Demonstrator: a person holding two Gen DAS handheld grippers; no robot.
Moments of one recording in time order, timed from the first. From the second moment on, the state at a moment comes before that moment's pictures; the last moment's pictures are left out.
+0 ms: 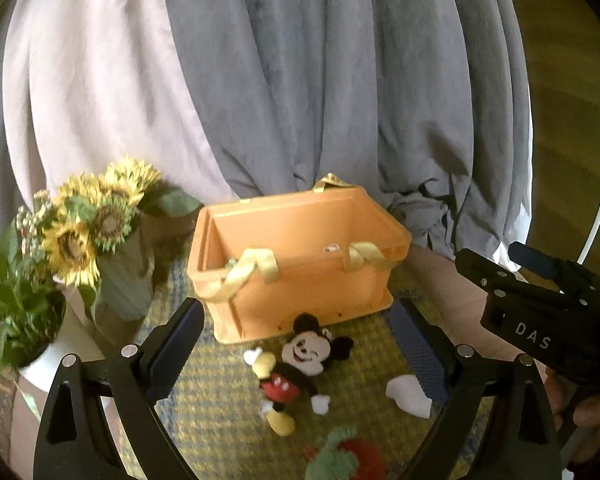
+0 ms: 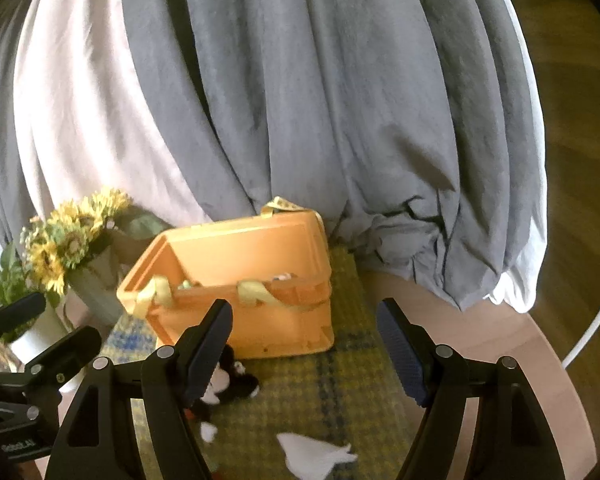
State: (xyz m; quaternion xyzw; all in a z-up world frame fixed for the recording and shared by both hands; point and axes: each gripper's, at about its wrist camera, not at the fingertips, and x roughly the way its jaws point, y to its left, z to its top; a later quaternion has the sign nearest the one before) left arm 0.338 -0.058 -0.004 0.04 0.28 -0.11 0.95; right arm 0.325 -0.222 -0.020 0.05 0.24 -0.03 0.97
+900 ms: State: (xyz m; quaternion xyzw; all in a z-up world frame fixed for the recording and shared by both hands) left arm 0.311 -0.068 -0.113 0.04 0.43 -0.08 0.90; right arm 0.320 -0.226 -0.118 0.01 0.36 0.01 0.93
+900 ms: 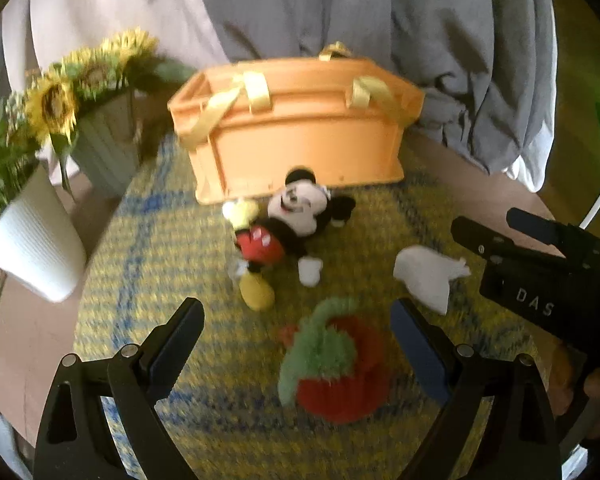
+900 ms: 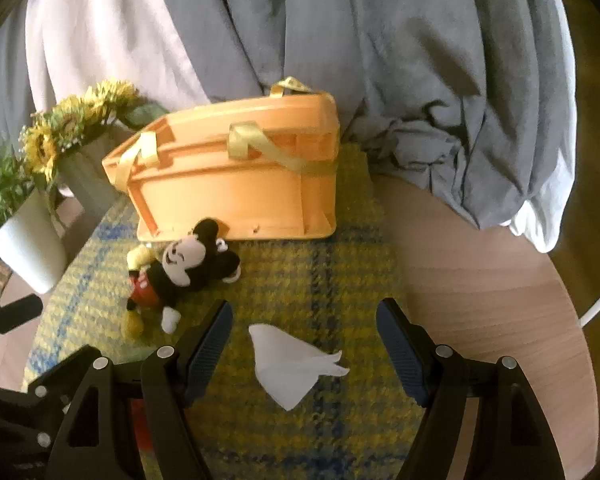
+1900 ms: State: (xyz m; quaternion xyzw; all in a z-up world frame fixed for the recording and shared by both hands) left arm 0.324 -0.076 -0.181 -0.02 0.51 -0.11 0.85; right arm 0.354 -0.222 -0.189 -0.01 0.45 0.05 0.89
